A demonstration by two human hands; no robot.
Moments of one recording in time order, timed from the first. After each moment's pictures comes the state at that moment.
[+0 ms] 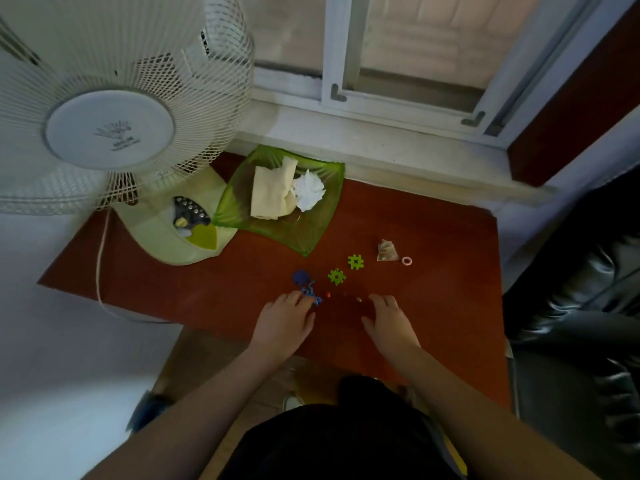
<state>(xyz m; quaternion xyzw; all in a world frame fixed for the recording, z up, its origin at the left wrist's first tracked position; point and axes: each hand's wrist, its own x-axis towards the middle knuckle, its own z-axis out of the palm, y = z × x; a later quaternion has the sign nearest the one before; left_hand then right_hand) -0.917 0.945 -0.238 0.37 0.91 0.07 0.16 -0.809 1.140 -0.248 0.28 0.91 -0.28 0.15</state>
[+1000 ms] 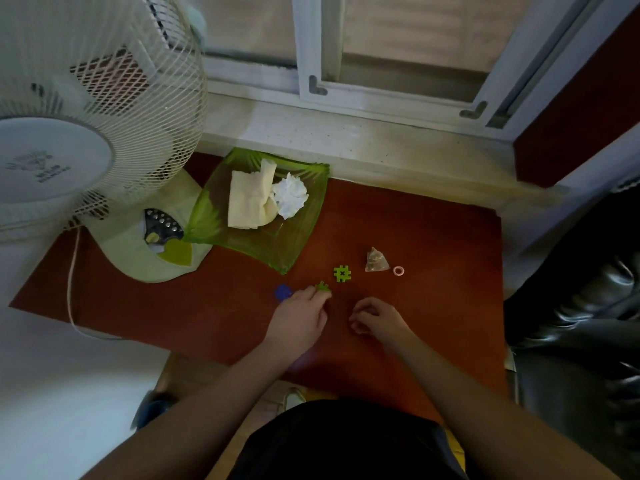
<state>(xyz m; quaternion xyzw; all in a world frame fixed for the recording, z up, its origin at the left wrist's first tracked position) -0.933 1.023 -0.252 0.39 0.89 0.17 0.13 -0.840 1.192 -0.271 0.40 0.62 -0.67 0.13</state>
